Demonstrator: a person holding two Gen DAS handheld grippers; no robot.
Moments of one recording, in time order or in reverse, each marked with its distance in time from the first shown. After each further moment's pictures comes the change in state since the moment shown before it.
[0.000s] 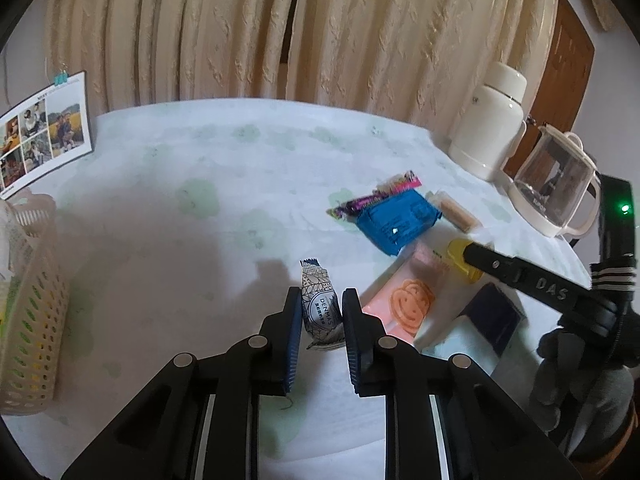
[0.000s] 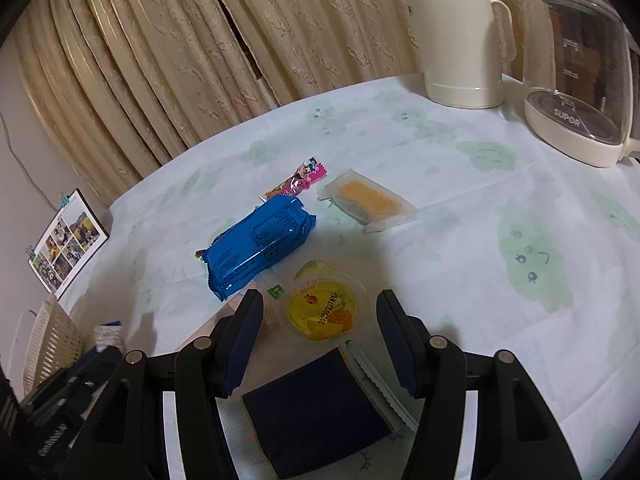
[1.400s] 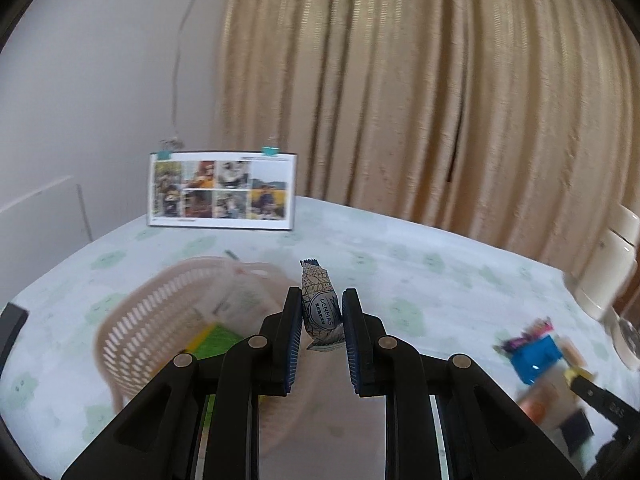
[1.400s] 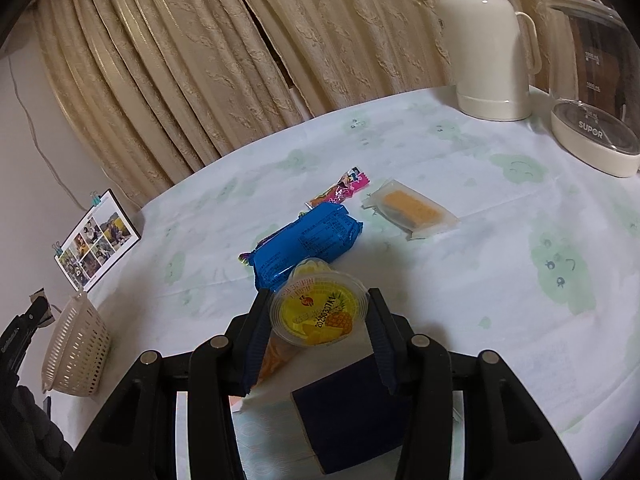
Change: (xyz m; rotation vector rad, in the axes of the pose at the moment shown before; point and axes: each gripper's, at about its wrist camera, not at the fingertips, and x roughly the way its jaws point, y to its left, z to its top) left arm -0.102 0.096 0.006 -0.262 -0.381 0.498; right arm -0.012 0.019 -0.001 -0.027 -0.048 0.110
